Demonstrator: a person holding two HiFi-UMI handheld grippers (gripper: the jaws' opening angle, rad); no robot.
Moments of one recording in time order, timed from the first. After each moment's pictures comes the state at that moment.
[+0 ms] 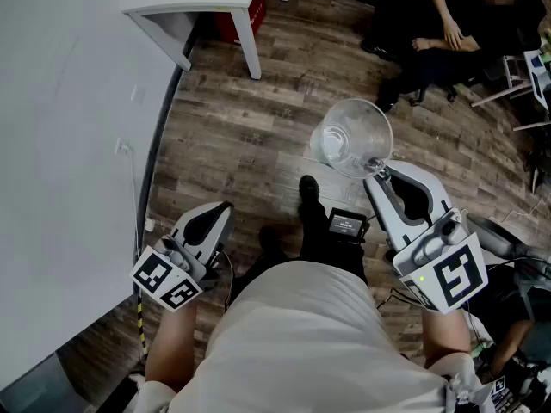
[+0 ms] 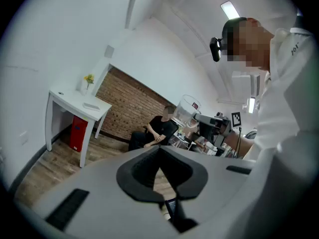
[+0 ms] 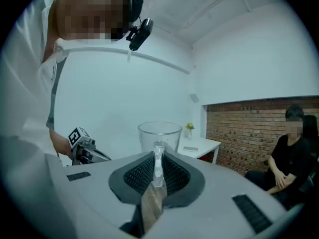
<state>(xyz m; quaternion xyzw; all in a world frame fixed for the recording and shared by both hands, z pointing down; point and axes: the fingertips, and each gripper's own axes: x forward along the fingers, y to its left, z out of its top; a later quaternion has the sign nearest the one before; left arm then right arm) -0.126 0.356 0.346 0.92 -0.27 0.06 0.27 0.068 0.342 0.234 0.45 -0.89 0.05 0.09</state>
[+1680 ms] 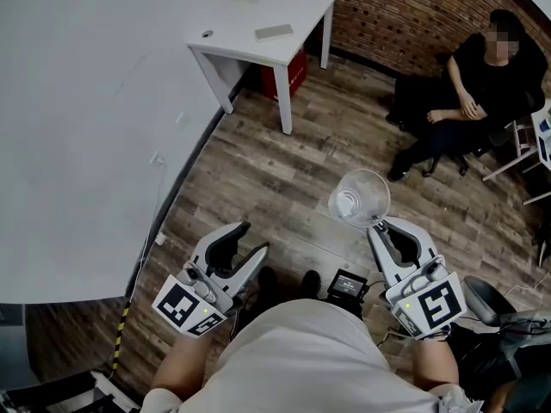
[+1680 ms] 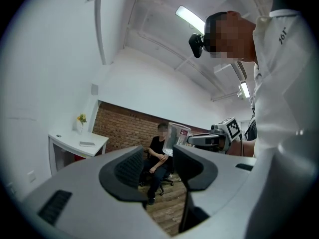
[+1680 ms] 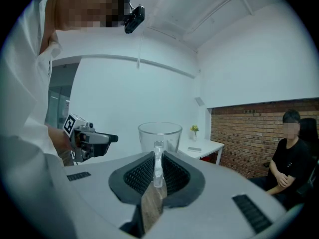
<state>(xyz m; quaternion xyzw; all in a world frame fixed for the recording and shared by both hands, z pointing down) -0.048 0.459 0.237 0.93 -0.34 0.00 0.11 0.125 0.443 0.217 0.41 -0.91 0.04 0.09</state>
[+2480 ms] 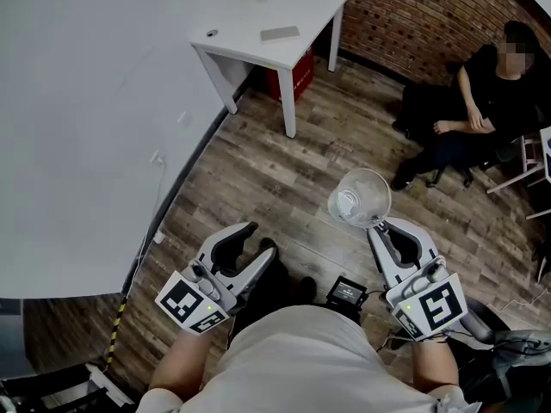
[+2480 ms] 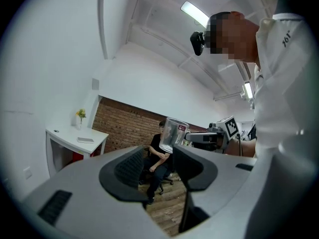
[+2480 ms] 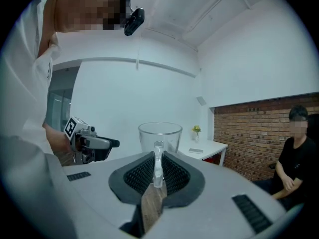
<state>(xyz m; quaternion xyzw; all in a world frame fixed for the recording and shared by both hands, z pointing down) -0.030 0.421 0.255 0.93 -0.34 0.00 0.13 0.132 0.397 0.224 0.39 -0.91 0.04 0.08</state>
